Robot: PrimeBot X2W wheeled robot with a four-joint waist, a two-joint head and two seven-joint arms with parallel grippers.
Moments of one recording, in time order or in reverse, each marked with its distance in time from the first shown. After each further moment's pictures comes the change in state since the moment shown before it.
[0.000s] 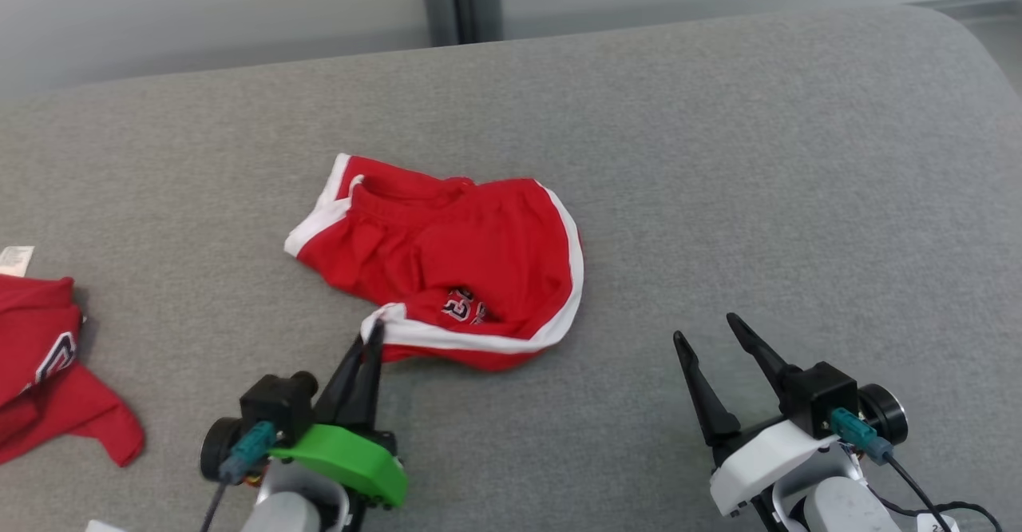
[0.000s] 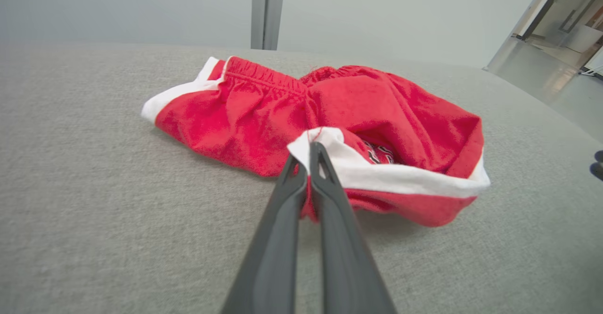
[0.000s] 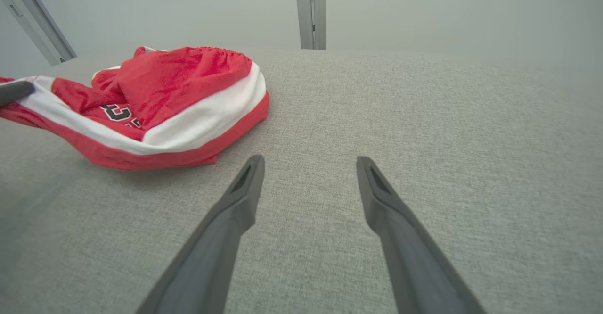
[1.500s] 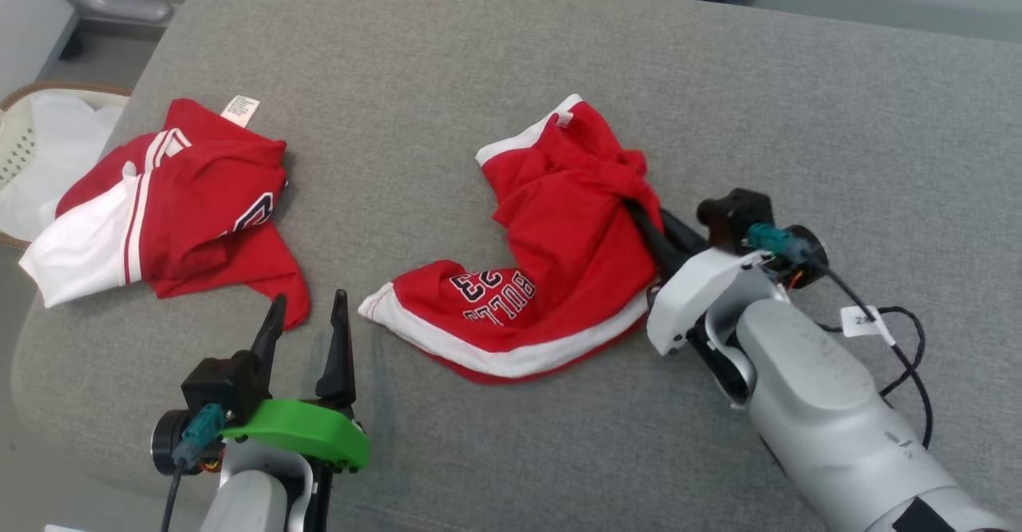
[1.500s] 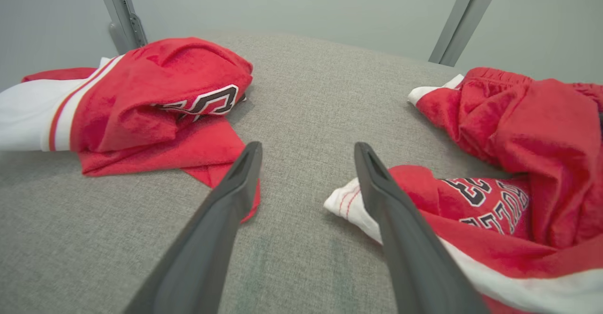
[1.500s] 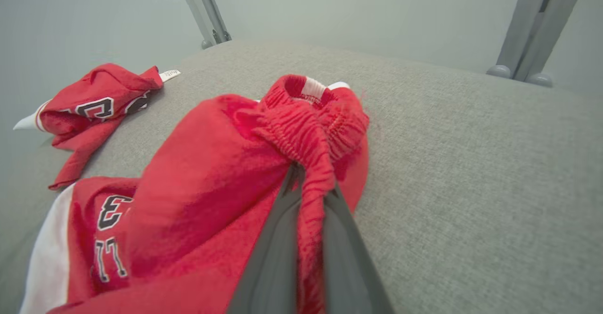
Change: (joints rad) left arm -0.018 -0.043 0.200 0.010 0.063 0.015 0.000; right arm -0.558 0.002 0.281 0.510 0.249 0.000 0.000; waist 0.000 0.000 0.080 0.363
